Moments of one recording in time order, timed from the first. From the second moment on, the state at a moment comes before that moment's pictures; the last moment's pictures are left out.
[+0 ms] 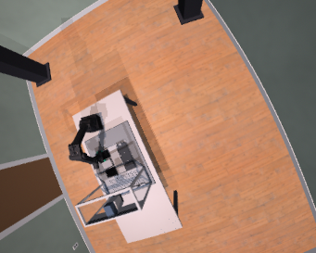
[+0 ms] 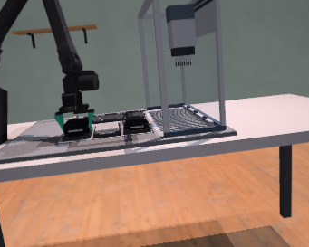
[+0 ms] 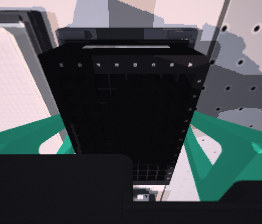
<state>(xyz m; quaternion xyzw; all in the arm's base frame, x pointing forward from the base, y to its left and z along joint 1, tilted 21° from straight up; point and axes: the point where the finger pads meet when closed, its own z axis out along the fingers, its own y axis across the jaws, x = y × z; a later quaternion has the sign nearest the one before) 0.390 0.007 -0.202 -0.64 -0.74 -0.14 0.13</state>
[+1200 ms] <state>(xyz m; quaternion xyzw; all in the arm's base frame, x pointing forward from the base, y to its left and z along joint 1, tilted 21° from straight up) 0.394 0.008 -0.202 -0.64 -0.74 -0.14 0.12</state>
